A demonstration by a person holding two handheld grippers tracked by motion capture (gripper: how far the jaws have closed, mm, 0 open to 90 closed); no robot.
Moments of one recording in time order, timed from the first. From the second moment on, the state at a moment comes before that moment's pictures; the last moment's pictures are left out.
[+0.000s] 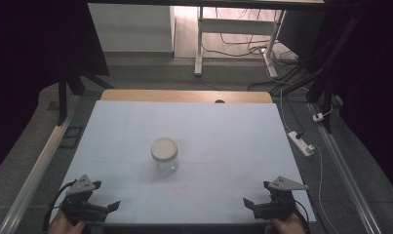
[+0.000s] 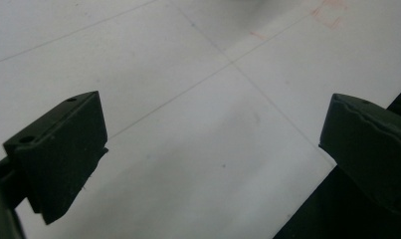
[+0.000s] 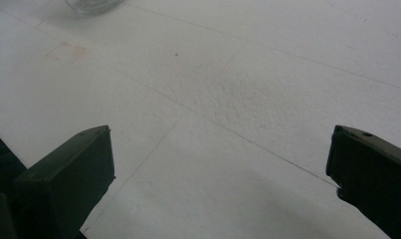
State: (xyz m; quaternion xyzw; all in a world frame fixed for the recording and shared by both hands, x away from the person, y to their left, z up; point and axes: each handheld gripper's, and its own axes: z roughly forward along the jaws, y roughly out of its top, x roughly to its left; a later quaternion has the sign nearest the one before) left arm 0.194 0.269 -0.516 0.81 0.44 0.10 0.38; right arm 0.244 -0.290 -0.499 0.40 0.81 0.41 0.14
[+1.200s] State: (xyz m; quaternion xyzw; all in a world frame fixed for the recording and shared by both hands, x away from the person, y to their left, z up) left arm 0.253 0.223 -0.513 0.82 0.39 0.08 0.41; right arm 0.245 -0.289 -0.500 0.40 0.81 0.40 0.14
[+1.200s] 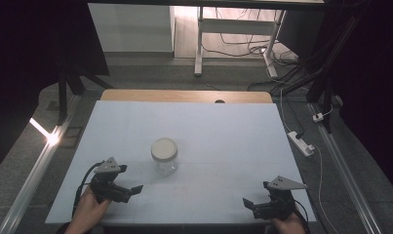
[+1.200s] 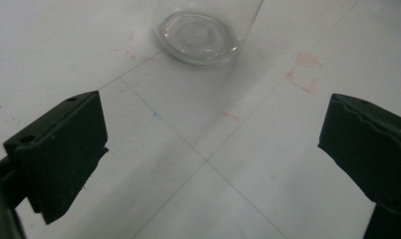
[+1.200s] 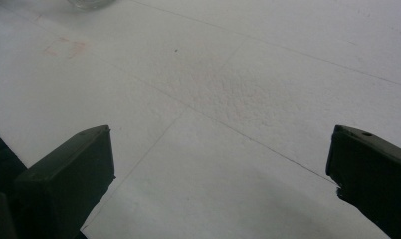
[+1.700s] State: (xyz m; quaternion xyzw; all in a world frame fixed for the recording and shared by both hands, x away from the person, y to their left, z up) left arm 0.287 0.199 -0.514 0.84 0.35 0.09 0.41; right arm 0.246 -0.289 -0.500 0.40 0.81 0.40 0.13
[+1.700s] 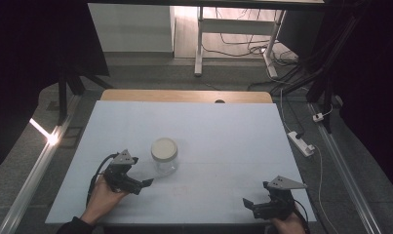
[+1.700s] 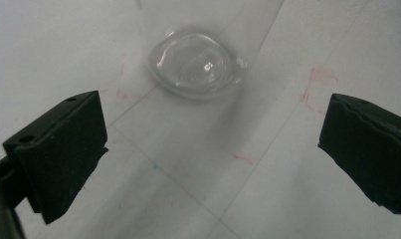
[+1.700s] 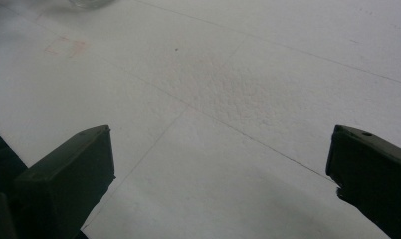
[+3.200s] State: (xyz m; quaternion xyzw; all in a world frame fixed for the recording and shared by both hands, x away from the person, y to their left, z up) left arm 0.342 0.143 -0.522 0.86 0.29 0.13 0.40; right arm 0.246 -0.289 -0.500 0.40 0.82 0.40 0.13
